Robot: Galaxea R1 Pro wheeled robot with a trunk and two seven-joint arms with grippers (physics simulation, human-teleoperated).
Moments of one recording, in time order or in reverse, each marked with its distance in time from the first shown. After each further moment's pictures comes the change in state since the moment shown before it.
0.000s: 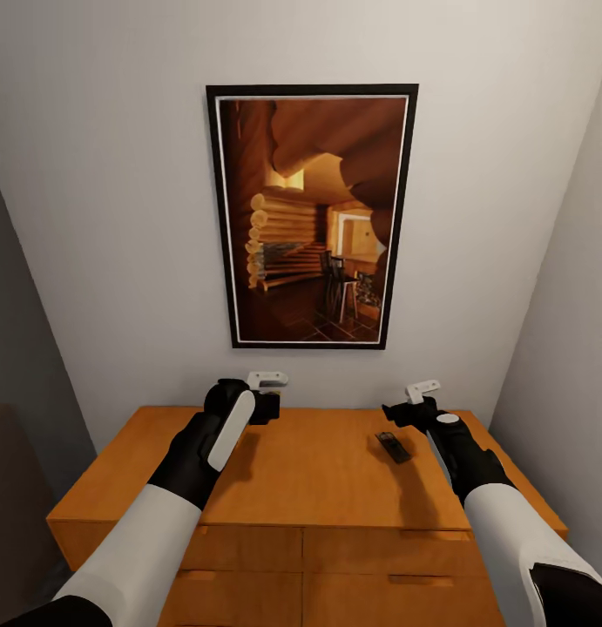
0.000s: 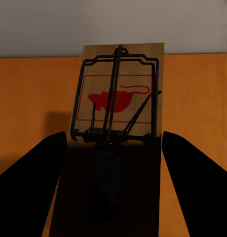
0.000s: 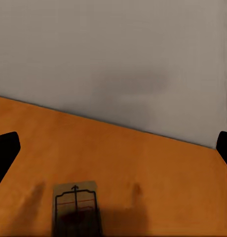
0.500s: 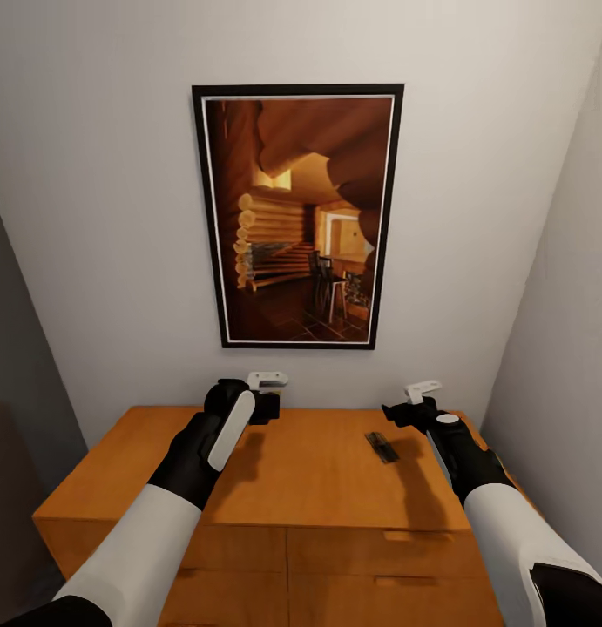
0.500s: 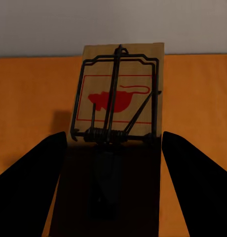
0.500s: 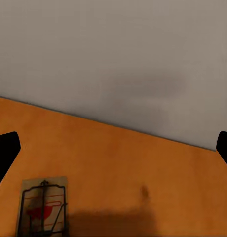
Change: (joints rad) left arm 0.000 0.000 0.001 0.000 0.000 0.000 0.000; right arm 0.000 0.000 0.001 0.002 0.001 -0.003 0.000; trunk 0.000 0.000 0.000
